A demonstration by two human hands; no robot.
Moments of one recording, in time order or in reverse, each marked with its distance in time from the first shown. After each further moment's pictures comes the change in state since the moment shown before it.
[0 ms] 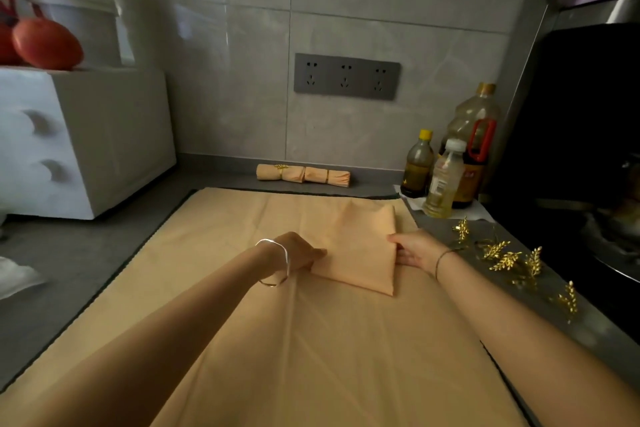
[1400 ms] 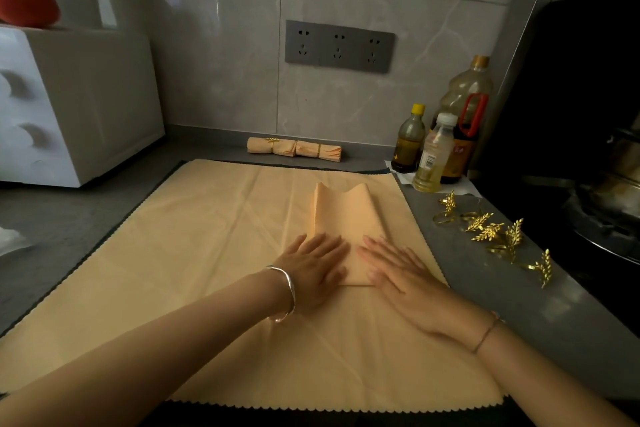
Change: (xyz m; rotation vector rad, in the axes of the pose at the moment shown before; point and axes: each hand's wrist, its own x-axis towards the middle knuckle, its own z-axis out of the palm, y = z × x) left_hand -0.051 -0.003 0.070 0.573 0.125 0.535; right_hand -0.077 0.084 -0.024 -1.152 -0.230 -0.814
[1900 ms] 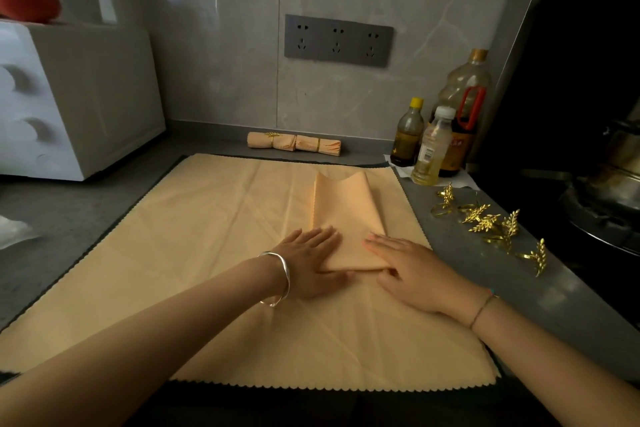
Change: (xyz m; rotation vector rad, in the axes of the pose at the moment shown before) left_hand -0.001 -0.002 -0.001 -0.001 -0.091 -0.045; right_hand -0.004 -0.009 -0.019 -0.164 -0.009 0.018
